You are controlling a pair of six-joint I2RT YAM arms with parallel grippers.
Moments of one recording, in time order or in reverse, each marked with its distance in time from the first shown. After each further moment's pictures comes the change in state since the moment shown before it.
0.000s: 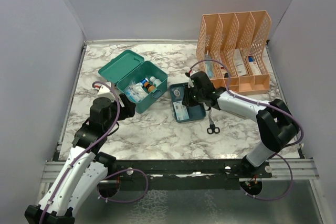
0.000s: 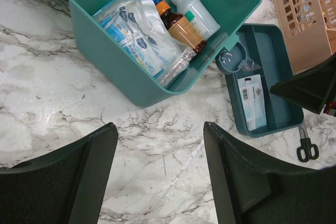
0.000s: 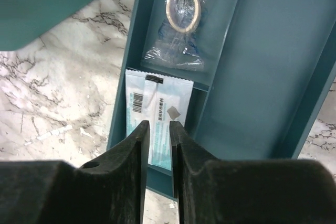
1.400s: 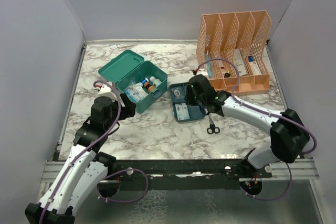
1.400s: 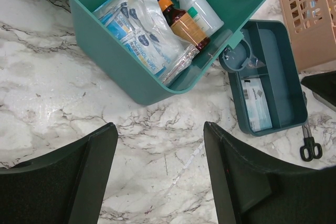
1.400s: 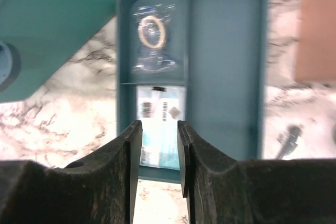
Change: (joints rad) left arm 0.000 0.018 0.000 0.000 0.000 0.000; right arm 0.114 -0.097 0.023 -0.063 0.334 0.196
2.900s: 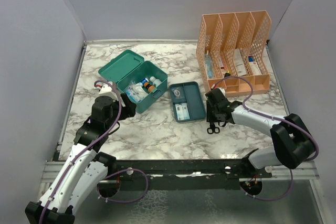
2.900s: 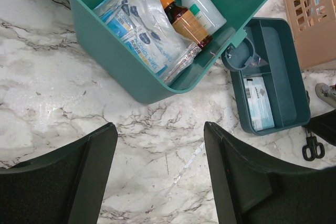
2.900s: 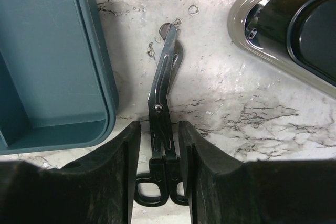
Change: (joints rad) left arm 0.000 0.011 0.000 0.000 0.000 0.000; right arm -0.185 -0.124 -0.332 -0.117 0.002 -0.032
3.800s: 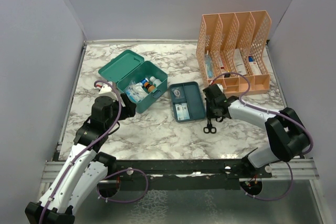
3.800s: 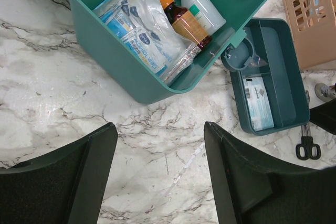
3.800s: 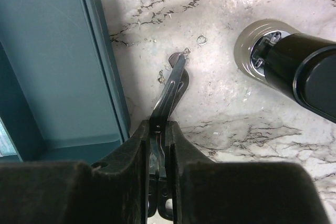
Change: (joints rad) left arm 0.000 -0.003 0.000 0.000 0.000 0.000; right arm -0.013 0.091 0.088 -0.009 0.000 -0.003
